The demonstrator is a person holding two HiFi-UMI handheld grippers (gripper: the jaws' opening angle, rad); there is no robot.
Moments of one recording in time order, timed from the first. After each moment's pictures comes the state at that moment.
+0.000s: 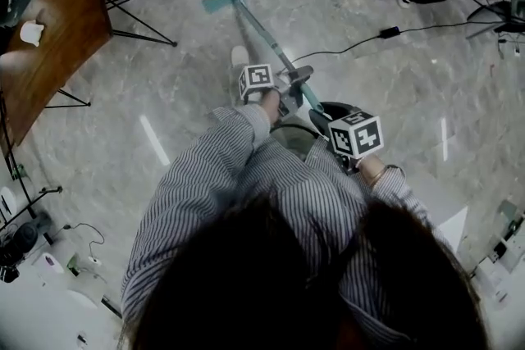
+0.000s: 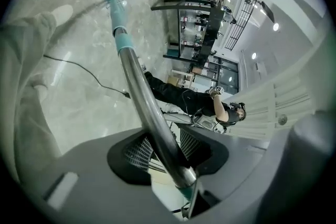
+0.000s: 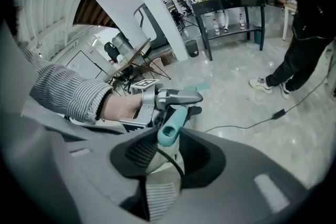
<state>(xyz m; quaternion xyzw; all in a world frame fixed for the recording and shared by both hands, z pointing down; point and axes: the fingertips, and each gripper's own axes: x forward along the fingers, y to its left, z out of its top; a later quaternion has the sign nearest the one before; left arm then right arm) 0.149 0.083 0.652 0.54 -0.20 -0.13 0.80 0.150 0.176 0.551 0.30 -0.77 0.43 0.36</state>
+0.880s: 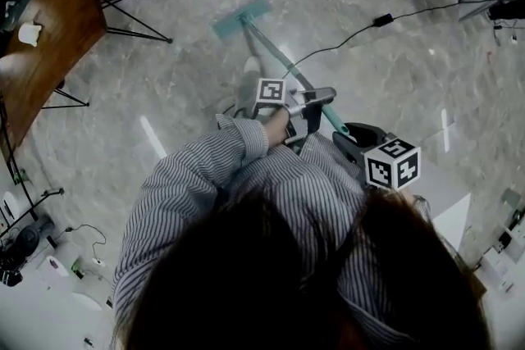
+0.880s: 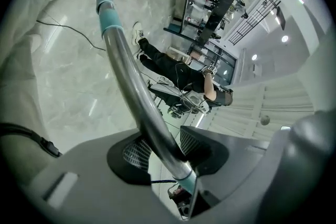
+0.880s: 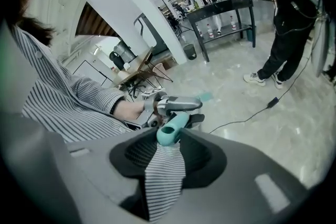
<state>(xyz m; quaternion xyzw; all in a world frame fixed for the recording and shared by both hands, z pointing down) 0.222 0.186 0.550 0.49 -0.04 -0.14 0.86 0.209 0.254 0.460 0.31 -0.77 0.46 0.32</state>
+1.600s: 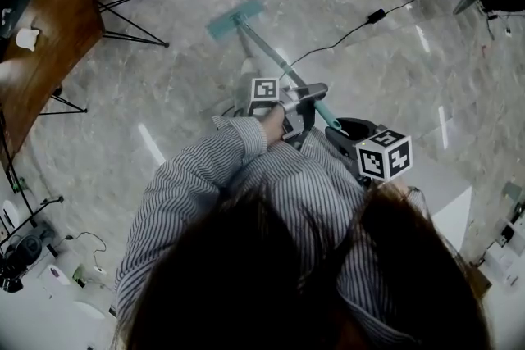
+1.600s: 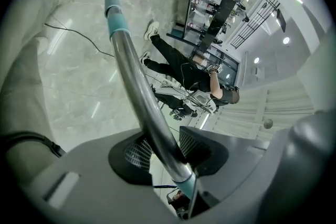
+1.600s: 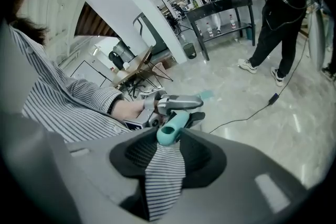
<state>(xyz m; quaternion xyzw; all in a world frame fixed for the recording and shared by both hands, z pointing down) 0.214 0.190 0.567 0.48 -0.08 -0.14 0.86 0.202 0.263 0.473 0.31 -0.77 0.47 0.32</state>
